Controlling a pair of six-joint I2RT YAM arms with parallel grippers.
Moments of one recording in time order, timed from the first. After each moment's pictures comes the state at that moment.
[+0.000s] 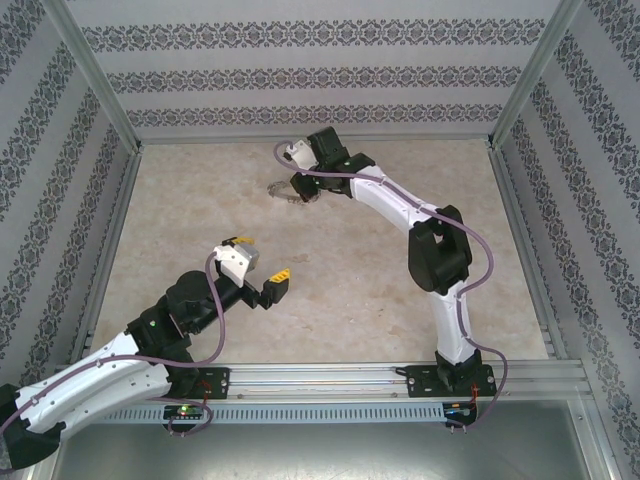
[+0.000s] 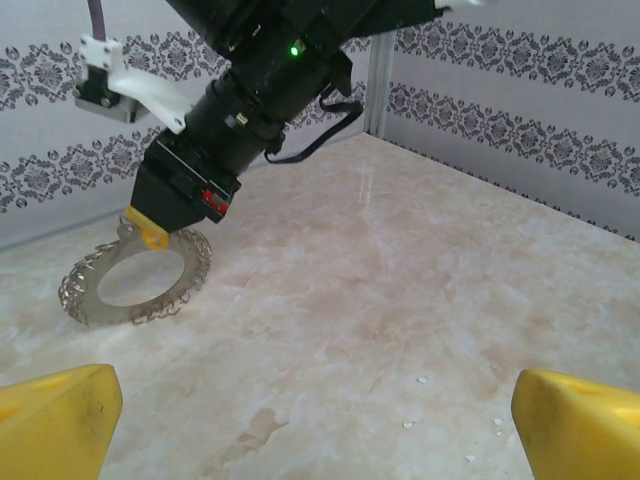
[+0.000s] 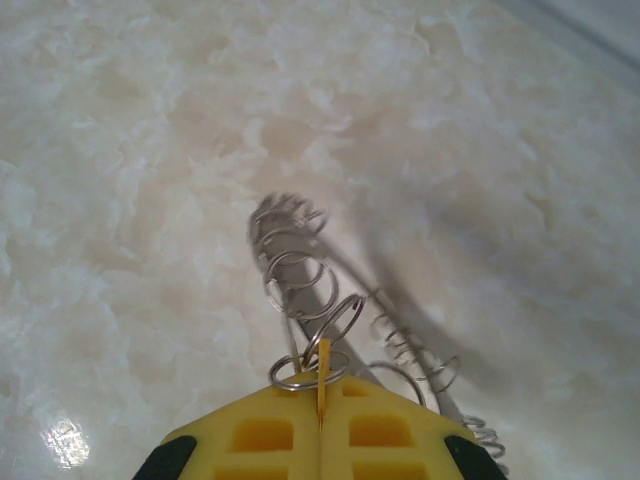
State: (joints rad) left arm -0.88 0.57 0.51 -0.10 -0.22 -0.06; right arm 0.57 2.14 1.88 -0.54 -0.26 -0.13
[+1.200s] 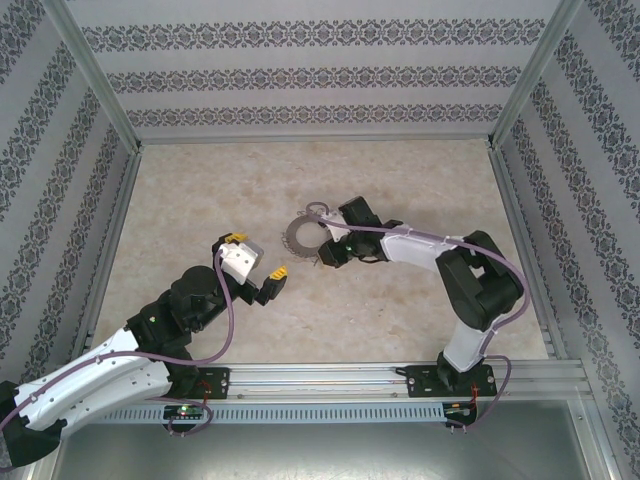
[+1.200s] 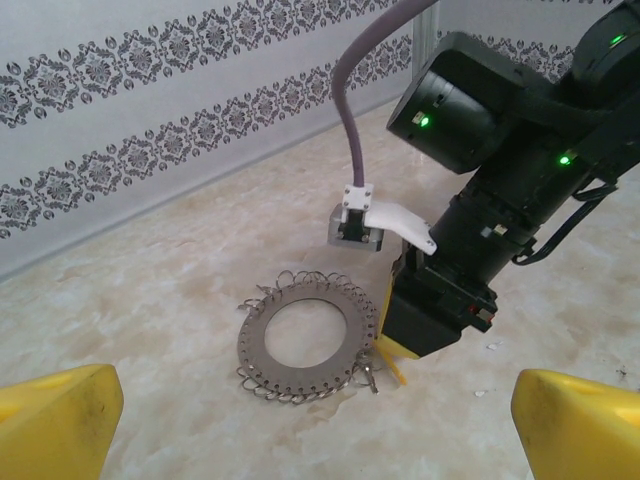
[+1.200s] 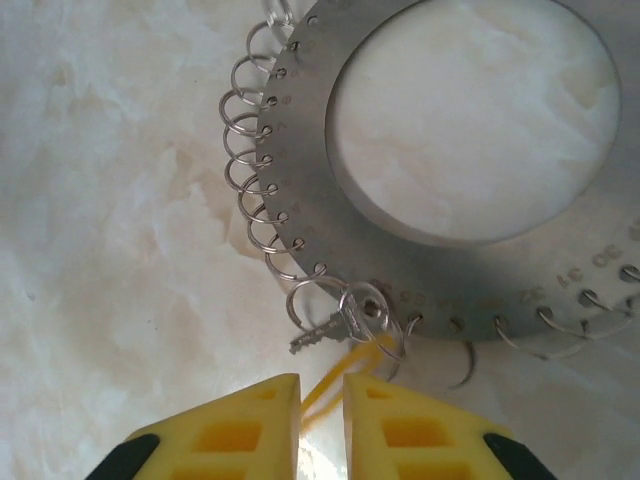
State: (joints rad) left arm -0.88 0.61 0.56 -0.20 -0.31 0.05; right arm 0.58 1.74 1.00 -0.22 -0.38 0.09
